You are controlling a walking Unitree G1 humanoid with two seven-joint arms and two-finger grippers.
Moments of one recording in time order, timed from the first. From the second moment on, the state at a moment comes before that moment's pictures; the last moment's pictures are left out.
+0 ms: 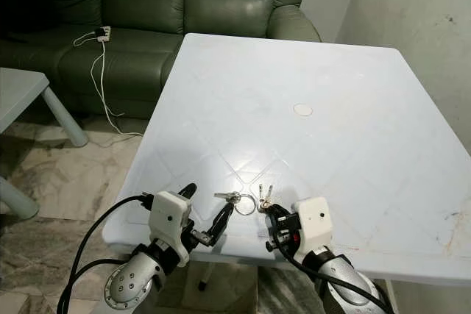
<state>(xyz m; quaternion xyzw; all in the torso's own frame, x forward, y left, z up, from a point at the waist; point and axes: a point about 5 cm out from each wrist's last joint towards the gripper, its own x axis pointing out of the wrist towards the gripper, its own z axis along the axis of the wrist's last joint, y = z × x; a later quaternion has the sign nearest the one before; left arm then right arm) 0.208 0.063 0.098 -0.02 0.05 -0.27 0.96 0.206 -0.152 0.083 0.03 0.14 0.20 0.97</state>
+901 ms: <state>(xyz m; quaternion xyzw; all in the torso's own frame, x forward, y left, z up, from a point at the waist) 0.275 0.118 0.139 -0.03 -0.04 -0.10 0.99 0.266 -0.152 0.161 0.12 -0.11 0.10 0.98</state>
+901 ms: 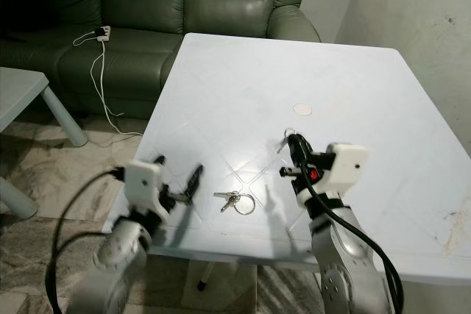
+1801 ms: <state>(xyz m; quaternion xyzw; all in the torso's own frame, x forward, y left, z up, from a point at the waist) 0.299 0.143 0.135 -0.03 -0.08 -0.05 1.00 0.276 -0.154 0.124 -0.01 -0.05 0.06 1.00</state>
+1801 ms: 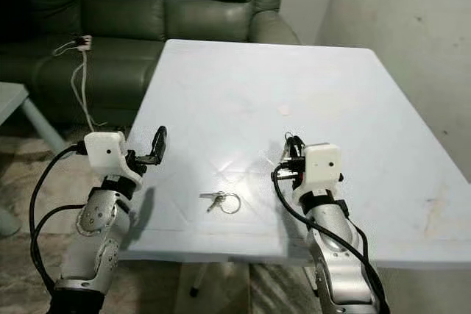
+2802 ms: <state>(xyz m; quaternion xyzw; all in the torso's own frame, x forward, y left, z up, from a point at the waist) 0.316 0.142 0.142 -0.03 -0.10 -0.05 0.99 0.289 -0.145 0.122 -0.02 -0.06 0.06 1.00</state>
